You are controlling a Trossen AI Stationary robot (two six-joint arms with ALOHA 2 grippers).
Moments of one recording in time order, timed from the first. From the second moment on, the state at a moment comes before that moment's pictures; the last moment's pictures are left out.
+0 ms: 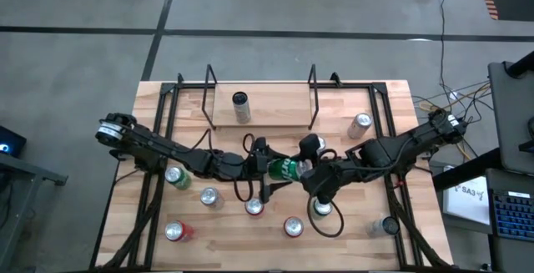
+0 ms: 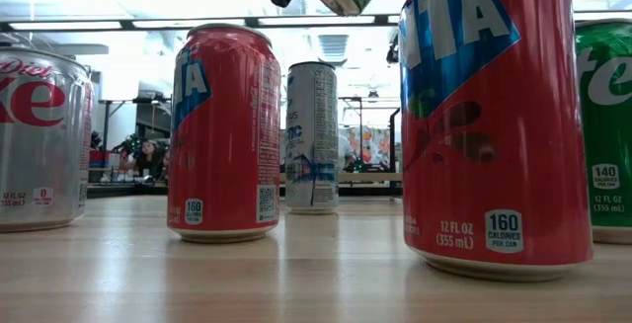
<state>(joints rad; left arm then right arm) -0.28 1.62 1.03 0.45 -0.35 -0.04 0.39 1.52 1.56 -0.85 0.47 -0.41</state>
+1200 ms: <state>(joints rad) -0.29 1.64 1.03 0.48 -0.36 0.01 0.39 1.52 1.56 -0.86 0.46 -0.41</state>
